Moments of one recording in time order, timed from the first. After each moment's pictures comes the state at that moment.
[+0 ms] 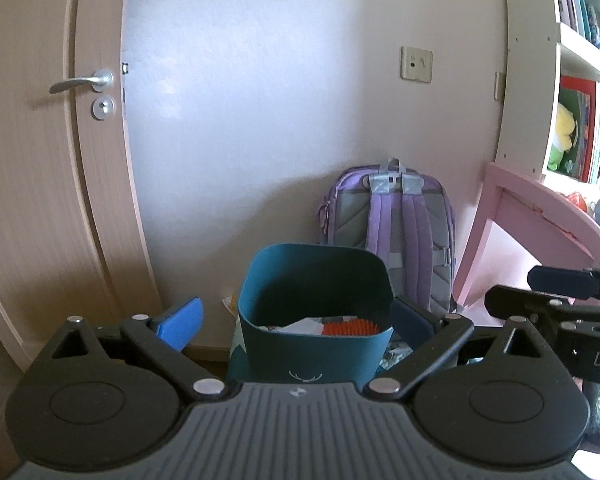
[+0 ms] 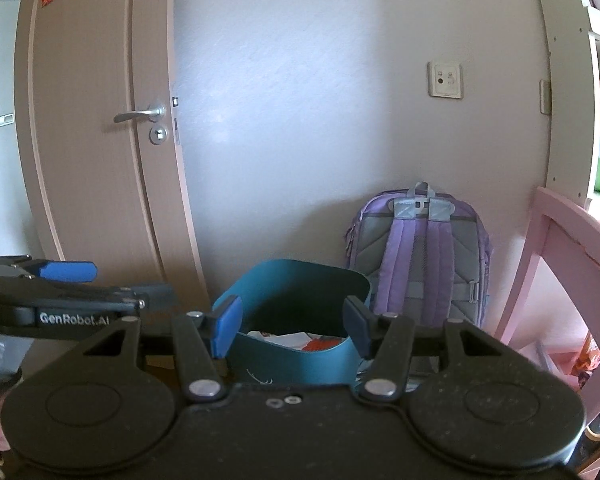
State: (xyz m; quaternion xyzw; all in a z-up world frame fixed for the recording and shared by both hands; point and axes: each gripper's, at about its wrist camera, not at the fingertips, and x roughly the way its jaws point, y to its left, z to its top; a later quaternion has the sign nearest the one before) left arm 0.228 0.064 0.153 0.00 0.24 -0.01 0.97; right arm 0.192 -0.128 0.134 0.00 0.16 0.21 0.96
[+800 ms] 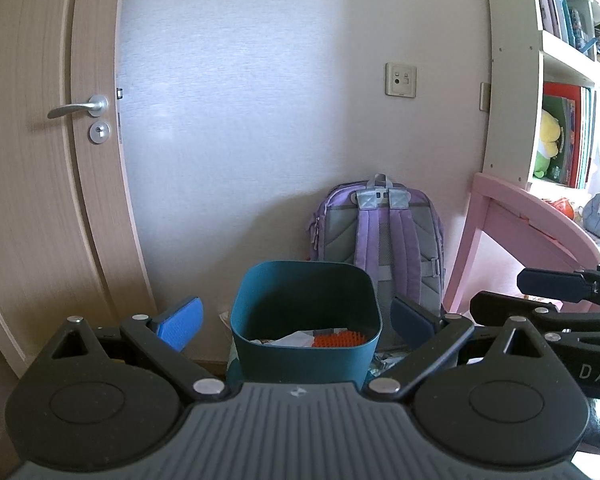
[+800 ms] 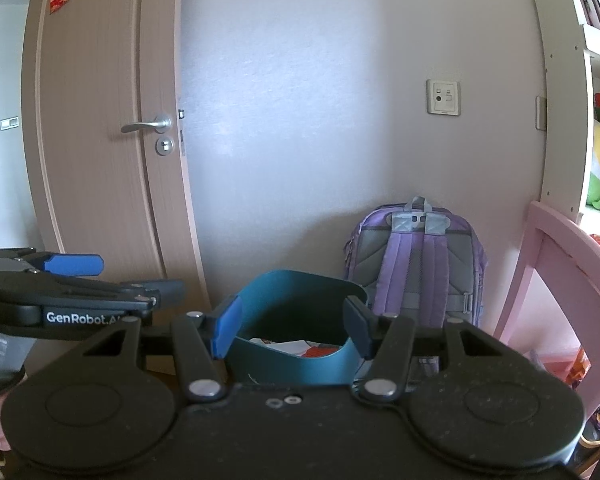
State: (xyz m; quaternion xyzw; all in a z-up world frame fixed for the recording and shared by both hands) left arm 0.208 0.045 0.171 0.01 0.22 -0.02 0.98; right arm 0.173 -0.133 0.145 0.00 0.15 0.21 0.97
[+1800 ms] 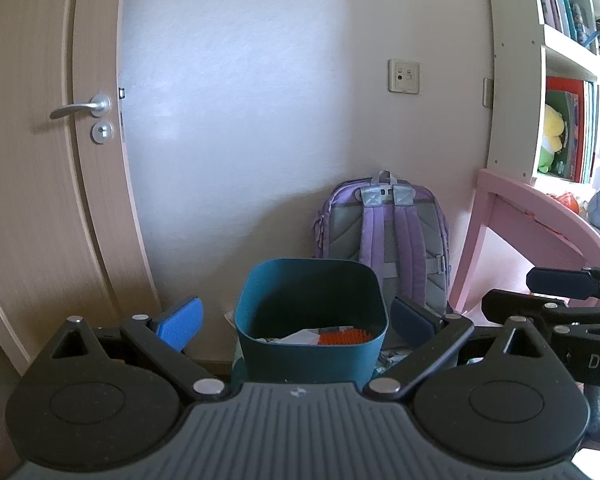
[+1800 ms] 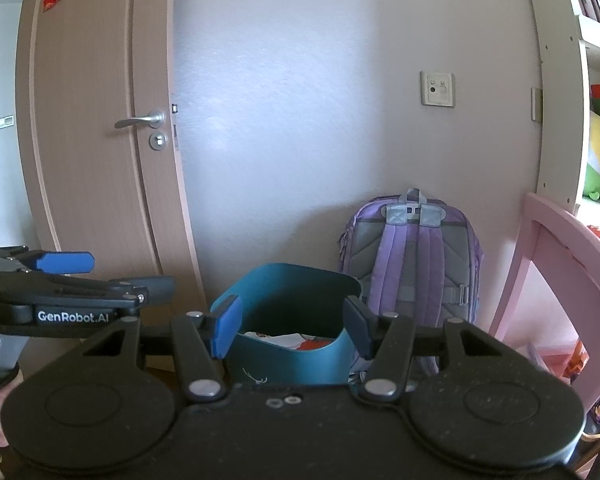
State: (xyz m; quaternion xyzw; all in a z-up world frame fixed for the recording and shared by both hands) left arm 0.208 0.040 0.166 0.02 0.22 -0.01 0.98; right arm 0.176 -0.131 0.143 0.00 0.16 0.20 0.97
